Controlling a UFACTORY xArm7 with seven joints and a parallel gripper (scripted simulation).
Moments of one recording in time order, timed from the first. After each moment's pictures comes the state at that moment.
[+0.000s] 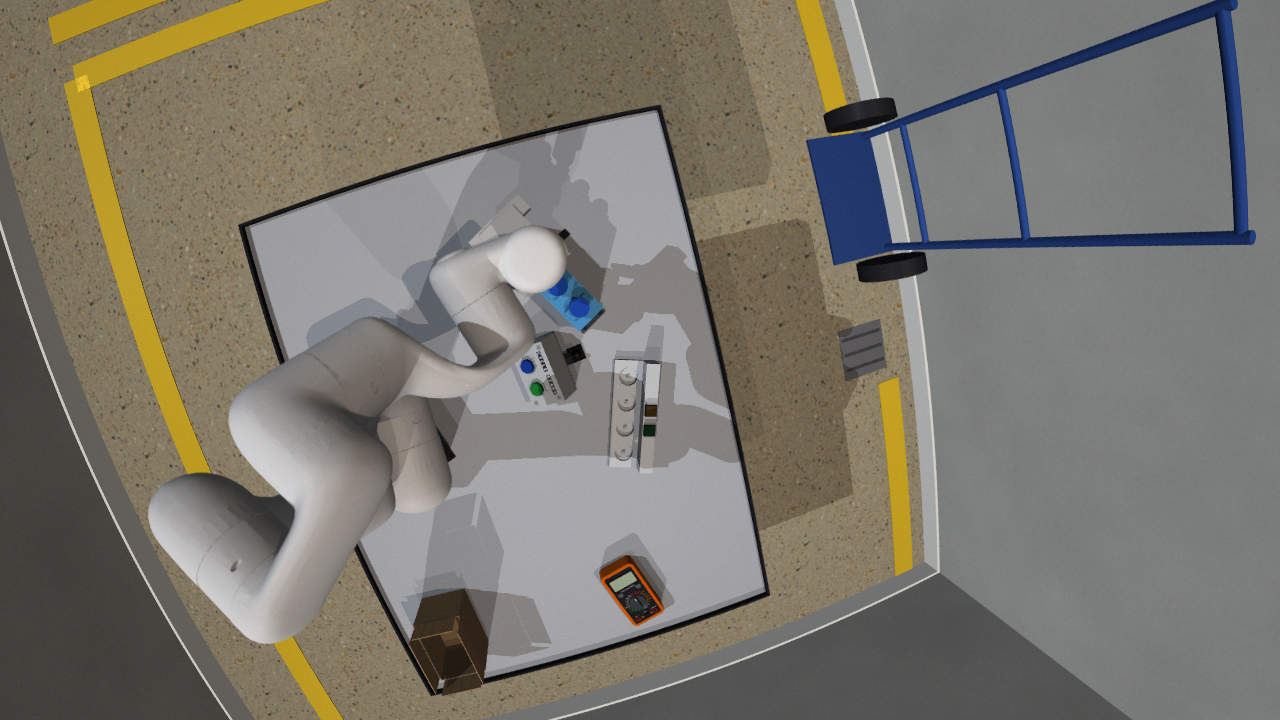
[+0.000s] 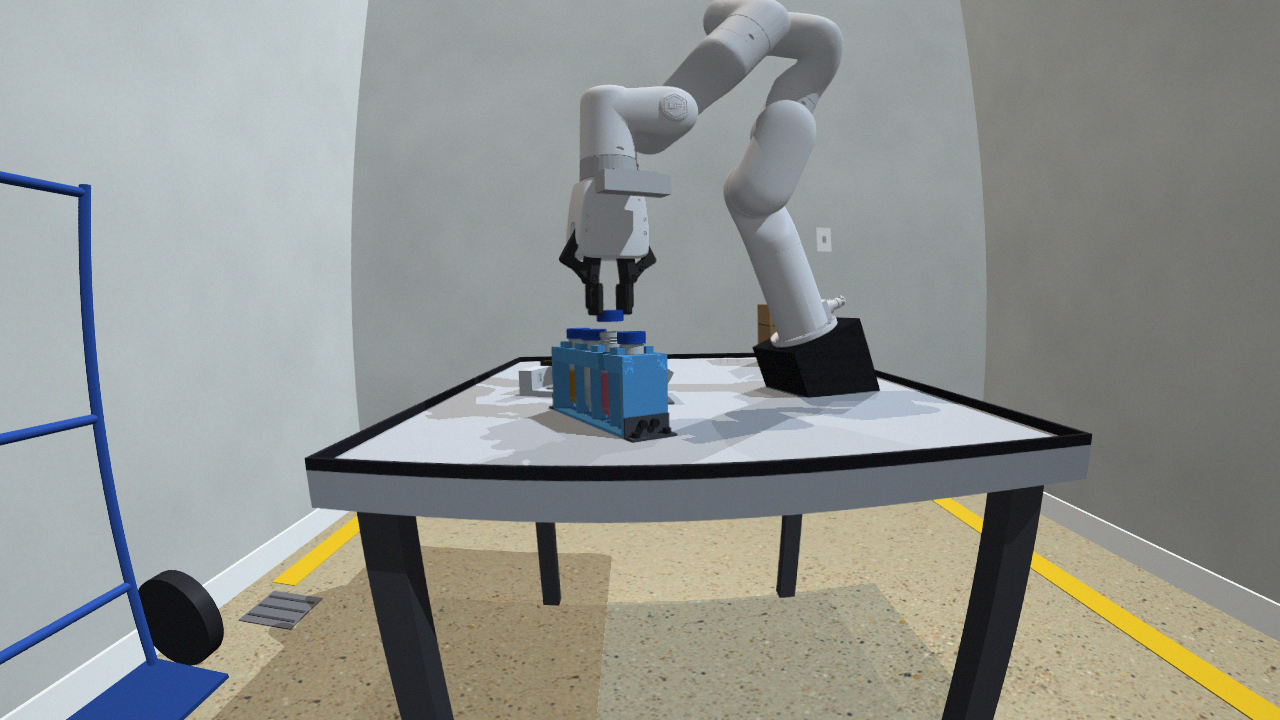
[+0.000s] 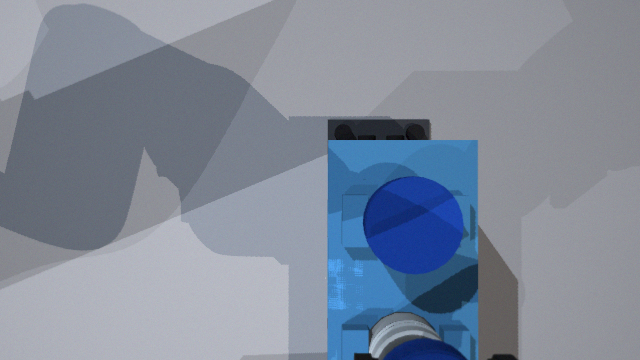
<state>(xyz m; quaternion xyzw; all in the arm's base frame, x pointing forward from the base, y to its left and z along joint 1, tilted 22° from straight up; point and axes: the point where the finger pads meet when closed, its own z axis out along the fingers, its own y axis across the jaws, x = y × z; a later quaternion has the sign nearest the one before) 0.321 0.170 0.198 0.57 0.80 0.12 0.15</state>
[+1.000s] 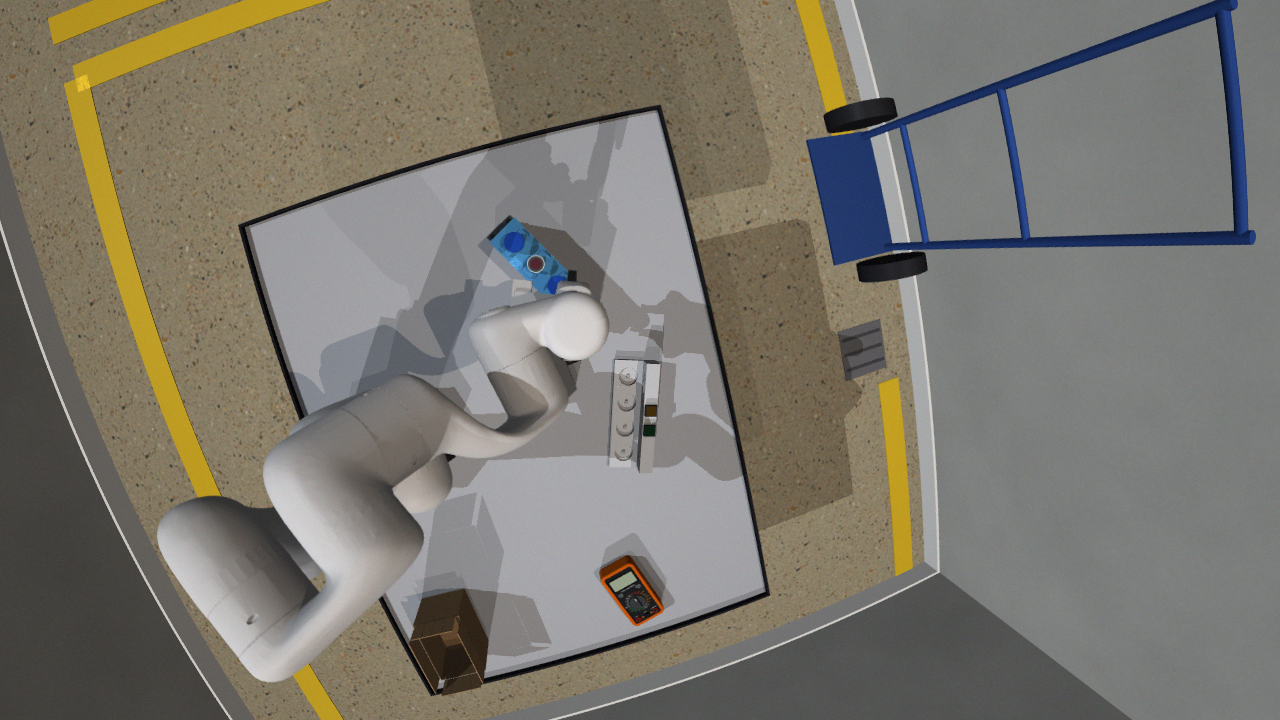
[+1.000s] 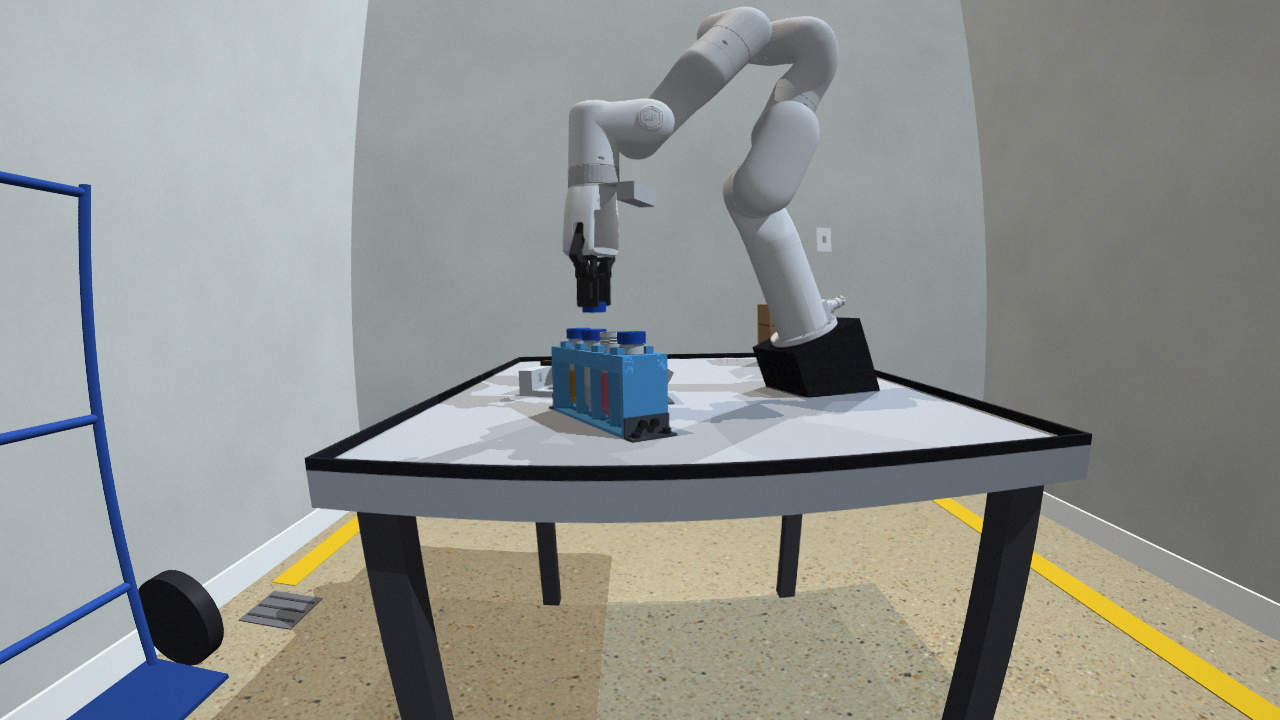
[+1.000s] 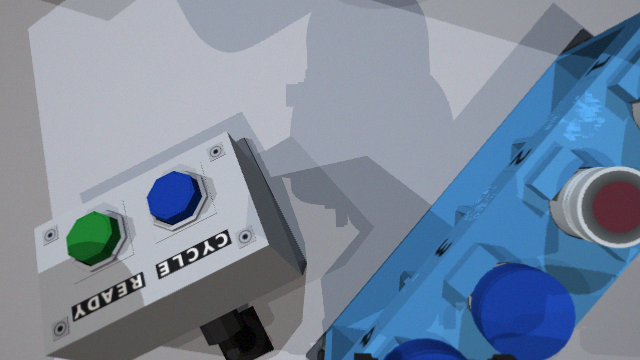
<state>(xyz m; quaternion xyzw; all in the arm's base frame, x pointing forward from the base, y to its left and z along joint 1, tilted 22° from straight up) 0.325 0.076 0.209 0.27 0.94 0.05 0.18</state>
